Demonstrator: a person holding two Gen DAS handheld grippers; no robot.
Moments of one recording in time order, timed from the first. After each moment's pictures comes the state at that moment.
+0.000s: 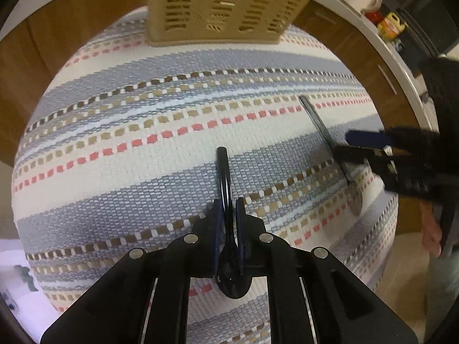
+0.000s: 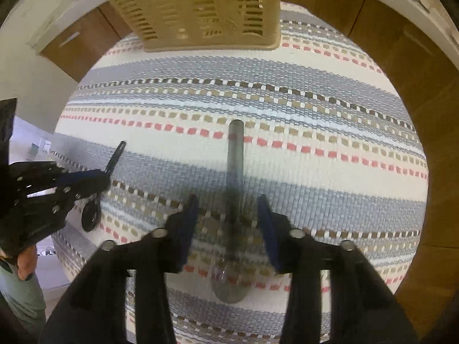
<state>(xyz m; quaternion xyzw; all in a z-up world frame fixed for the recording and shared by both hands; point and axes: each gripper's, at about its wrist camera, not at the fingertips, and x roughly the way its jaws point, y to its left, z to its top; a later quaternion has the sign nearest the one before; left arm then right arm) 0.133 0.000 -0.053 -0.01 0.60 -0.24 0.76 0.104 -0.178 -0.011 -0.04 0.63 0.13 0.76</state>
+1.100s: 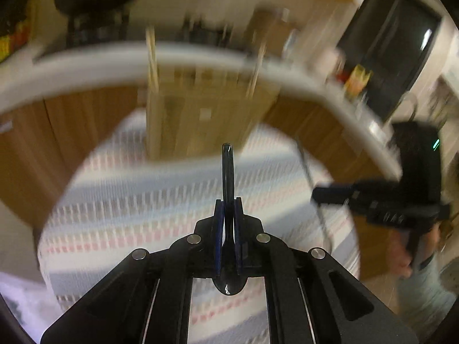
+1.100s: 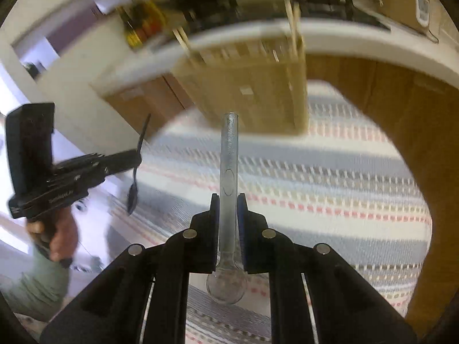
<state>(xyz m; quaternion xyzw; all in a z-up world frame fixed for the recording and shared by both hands) 0.121 0.008 0.073 -0.09 0.40 -0.27 0.87 0.075 -0.220 0.097 0.06 0.48 0.26 0.84</state>
